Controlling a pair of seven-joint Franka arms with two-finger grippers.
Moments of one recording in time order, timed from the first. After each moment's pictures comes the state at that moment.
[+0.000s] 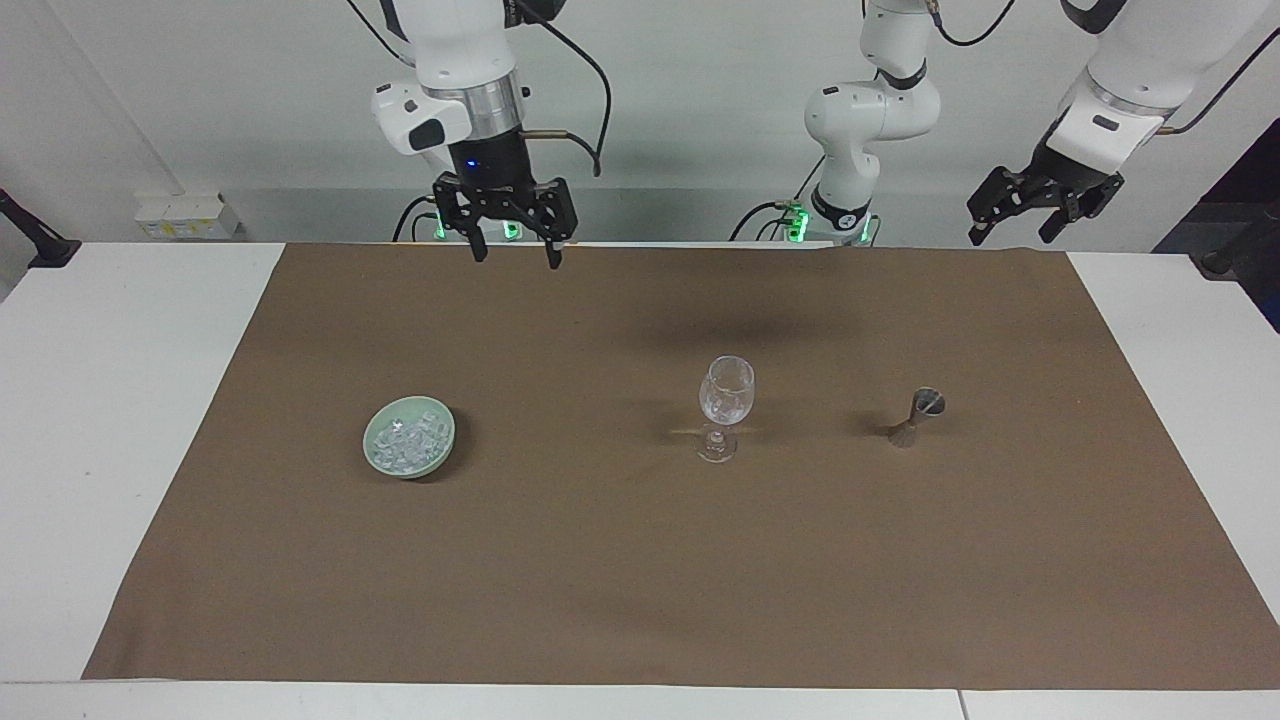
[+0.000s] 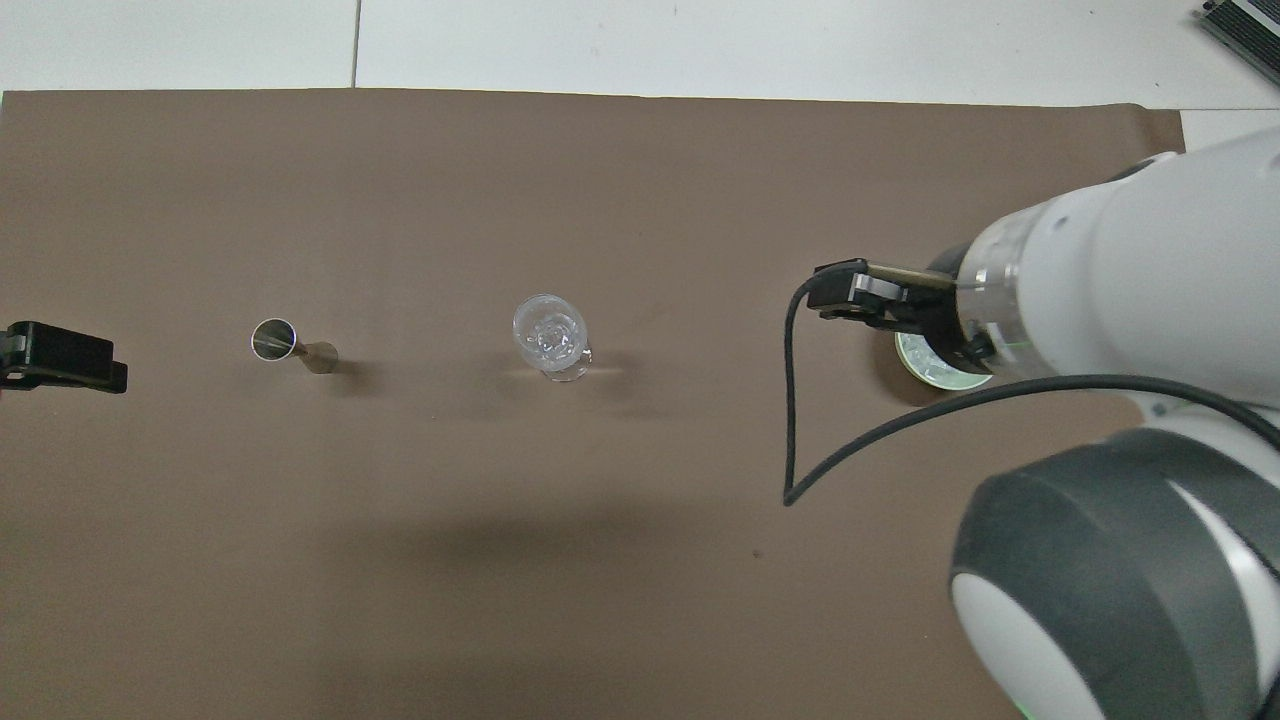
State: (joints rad) left arm 0.05 -0.11 -0.08 -1.61 -0.04 1.46 -0.05; right arm 0.24 -0.02 0.08 -1.55 -0.01 1.69 0.58
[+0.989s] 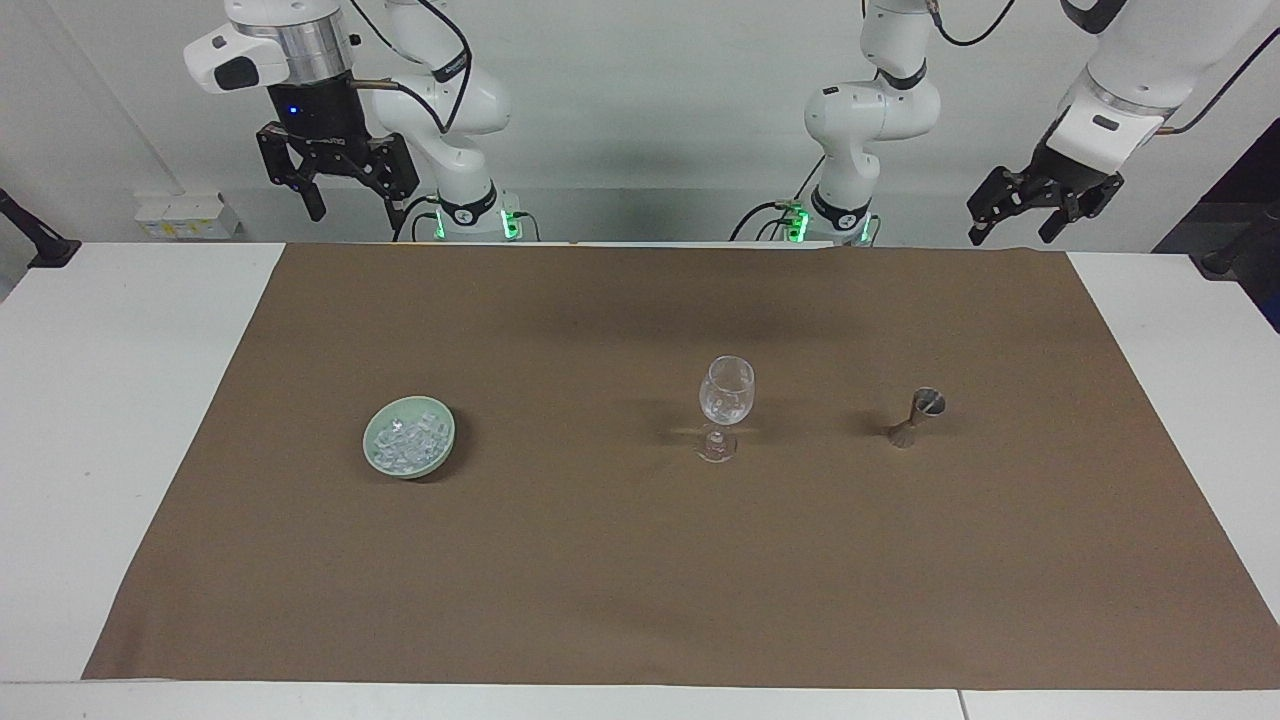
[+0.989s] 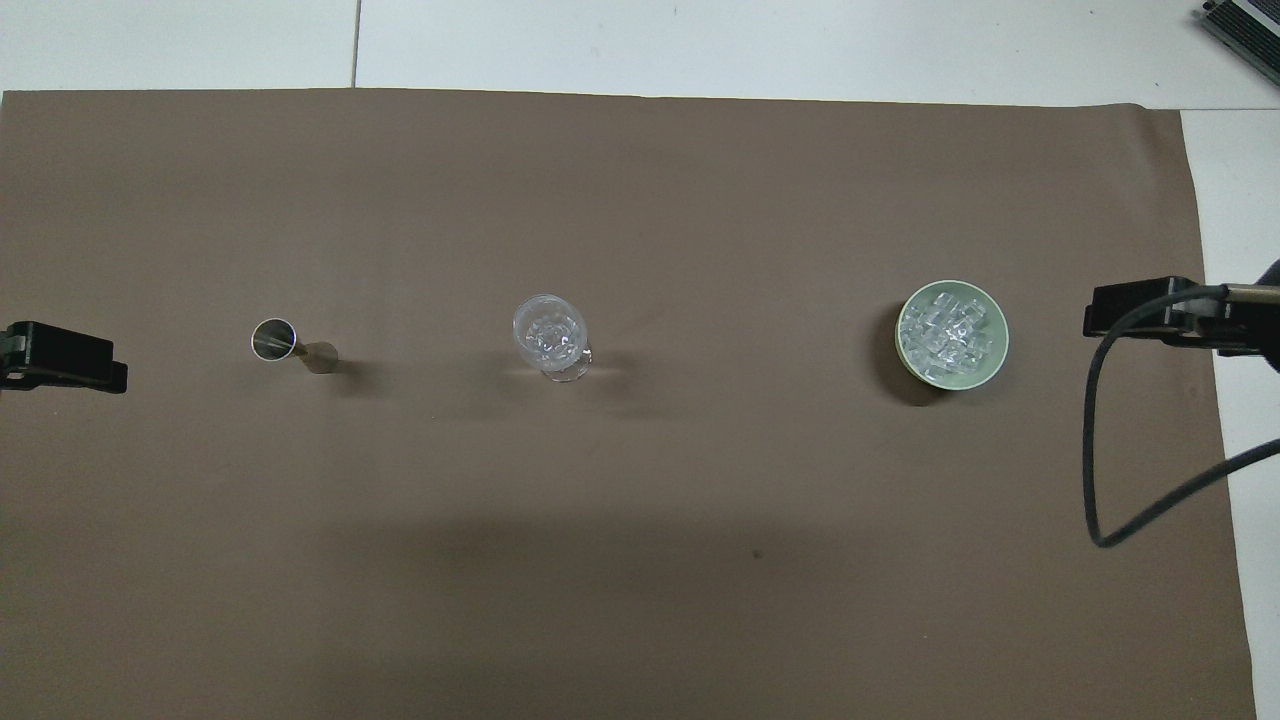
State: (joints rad) left arm 0.05 -0.11 -0.08 -1.61 -0.04 1.46 -0.05; right arm 0.01 -0.11 0.08 -1.55 -0.03 1.56 0.24
